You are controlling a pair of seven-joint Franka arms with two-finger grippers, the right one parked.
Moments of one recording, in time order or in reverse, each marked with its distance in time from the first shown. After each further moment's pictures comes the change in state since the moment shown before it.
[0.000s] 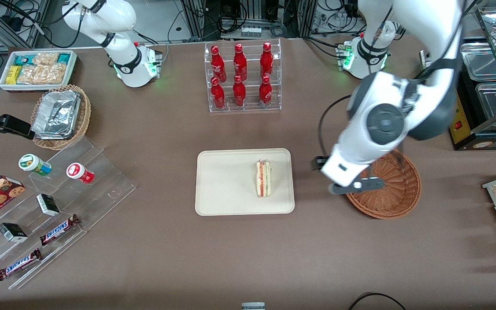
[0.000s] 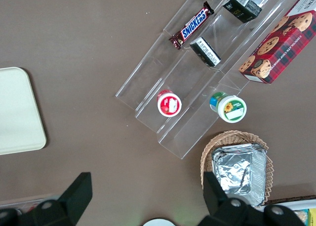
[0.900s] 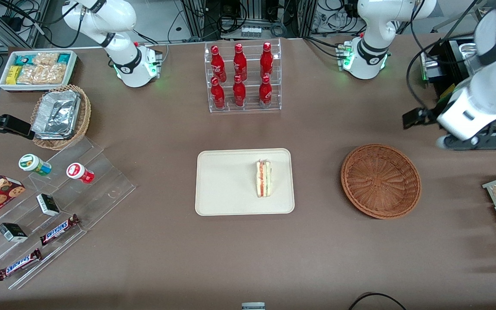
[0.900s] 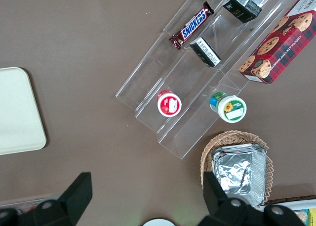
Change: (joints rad) arm 0.283 -0.342 0.004 -0.136 -0.002 -0.270 0.346
